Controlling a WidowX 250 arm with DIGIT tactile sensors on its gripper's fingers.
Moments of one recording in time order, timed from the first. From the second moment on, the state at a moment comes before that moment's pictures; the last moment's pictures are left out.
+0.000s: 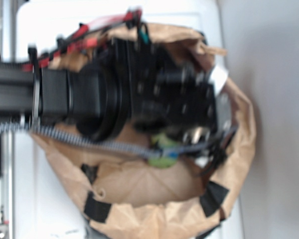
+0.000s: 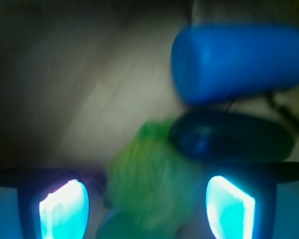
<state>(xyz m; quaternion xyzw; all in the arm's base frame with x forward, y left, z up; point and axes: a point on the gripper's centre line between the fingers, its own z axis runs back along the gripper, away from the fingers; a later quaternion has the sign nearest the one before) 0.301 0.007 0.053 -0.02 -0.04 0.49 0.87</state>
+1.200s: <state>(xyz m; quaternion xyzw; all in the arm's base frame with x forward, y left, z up) 0.172 -0.001 0.083 -0.07 -0.06 0.46 0.88</state>
